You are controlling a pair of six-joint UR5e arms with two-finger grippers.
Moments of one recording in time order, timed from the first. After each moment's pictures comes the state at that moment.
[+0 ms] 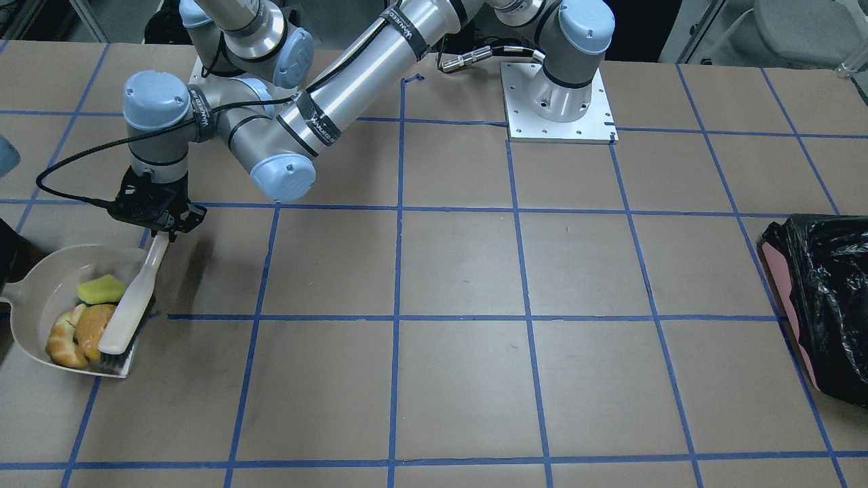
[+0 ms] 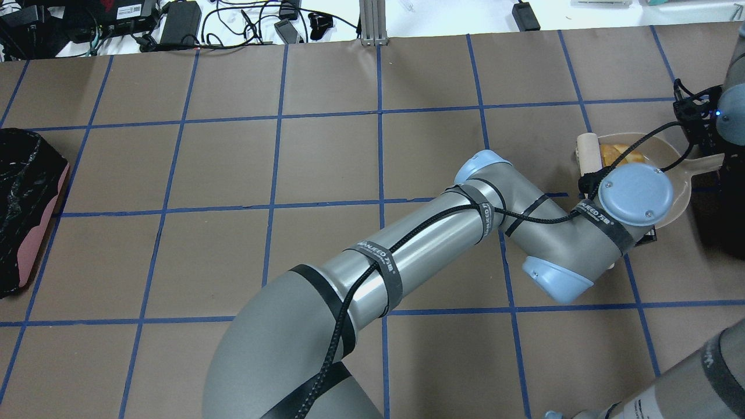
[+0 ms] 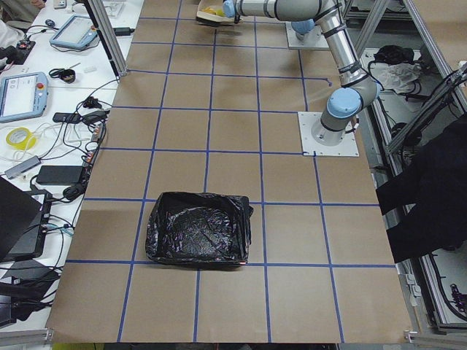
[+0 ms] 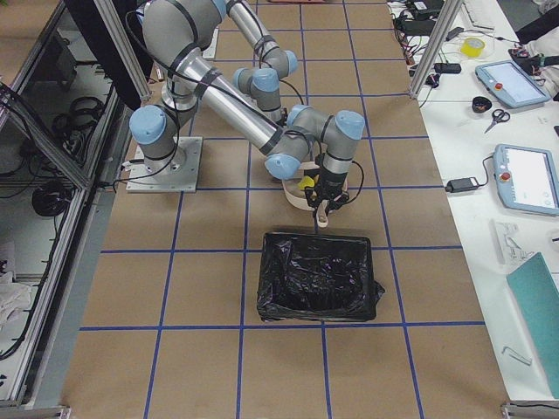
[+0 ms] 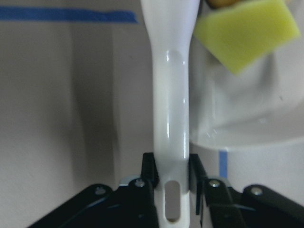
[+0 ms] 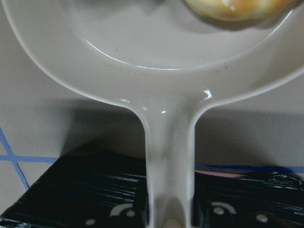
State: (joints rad) left arm -2.48 -2.48 -1.07 -0.82 1.45 -0.84; right arm 1.06 -1.15 1.69 -2.15 -1.97 -2.04
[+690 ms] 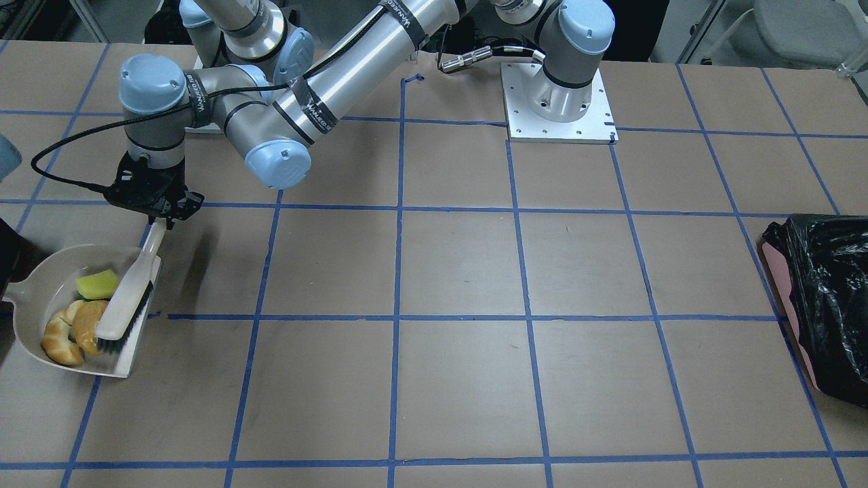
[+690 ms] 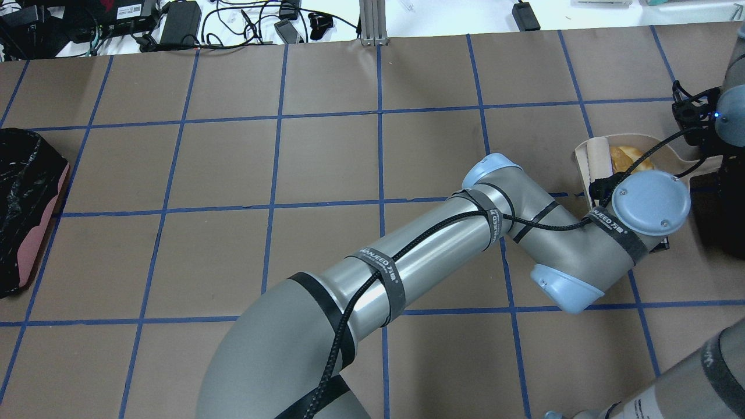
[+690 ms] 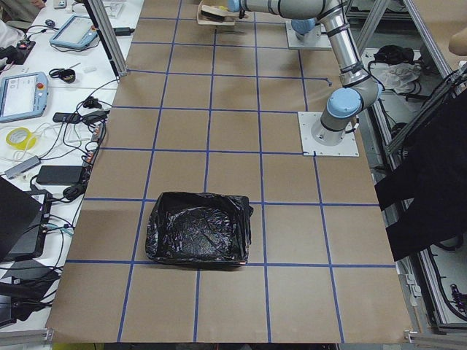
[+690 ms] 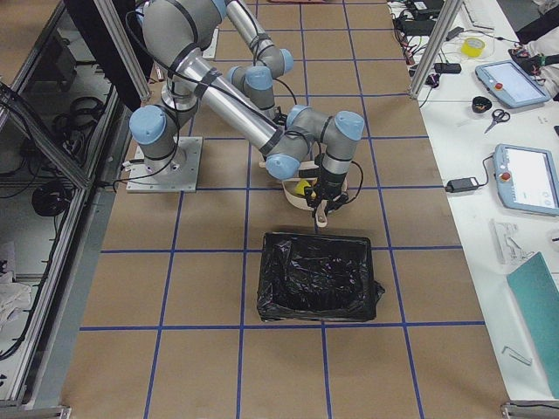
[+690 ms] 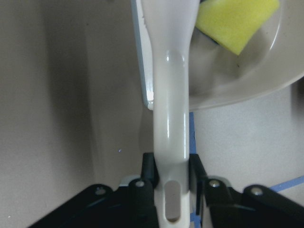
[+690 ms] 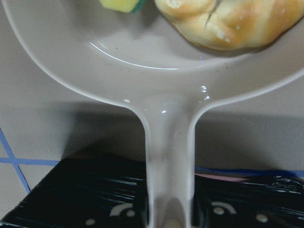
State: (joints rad) left arm -2.49 -2.45 -1.10 -0.83 1.45 -0.85; right arm 1.06 -1.15 1.69 -2.15 -1.97 -2.04
